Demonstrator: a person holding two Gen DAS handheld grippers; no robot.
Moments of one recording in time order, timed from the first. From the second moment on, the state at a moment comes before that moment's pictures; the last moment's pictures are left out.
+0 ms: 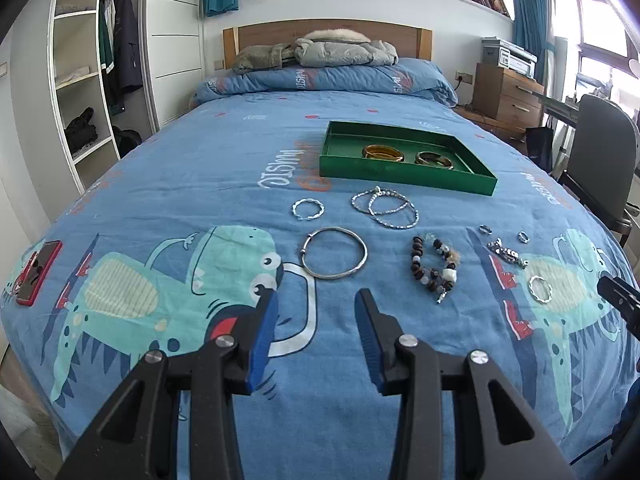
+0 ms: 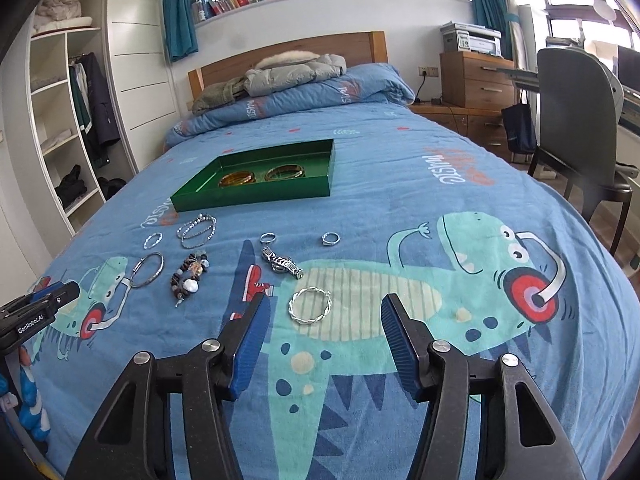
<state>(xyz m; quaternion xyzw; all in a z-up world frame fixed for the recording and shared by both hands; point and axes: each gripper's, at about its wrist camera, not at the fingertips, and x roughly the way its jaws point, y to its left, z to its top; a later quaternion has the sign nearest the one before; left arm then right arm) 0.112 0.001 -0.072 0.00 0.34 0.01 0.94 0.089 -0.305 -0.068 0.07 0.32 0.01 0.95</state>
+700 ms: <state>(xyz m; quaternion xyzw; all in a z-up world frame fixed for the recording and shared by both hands) 0.213 -0.066 -0.119 -0.01 0.41 -0.12 0.90 0.166 -0.297 -0.129 0.03 0.39 0.07 0.92</state>
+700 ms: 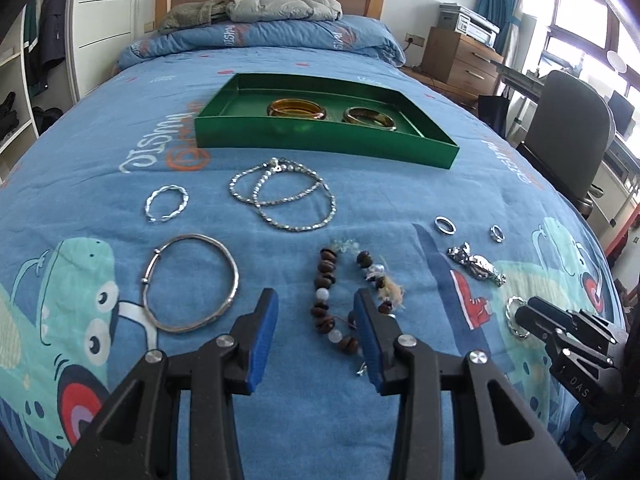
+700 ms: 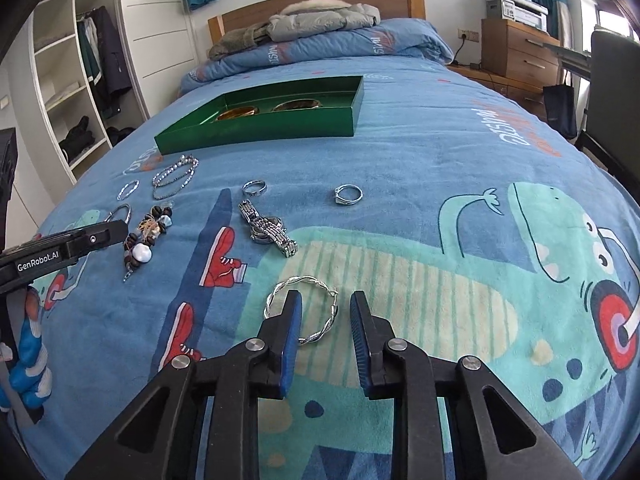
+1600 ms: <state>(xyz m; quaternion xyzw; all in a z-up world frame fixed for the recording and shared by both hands) 0.219 -0.096 -0.120 0.05 0.40 -0.10 0.91 0.177 -0.269 -0.125 -0.08 0.38 0.05 0.92</state>
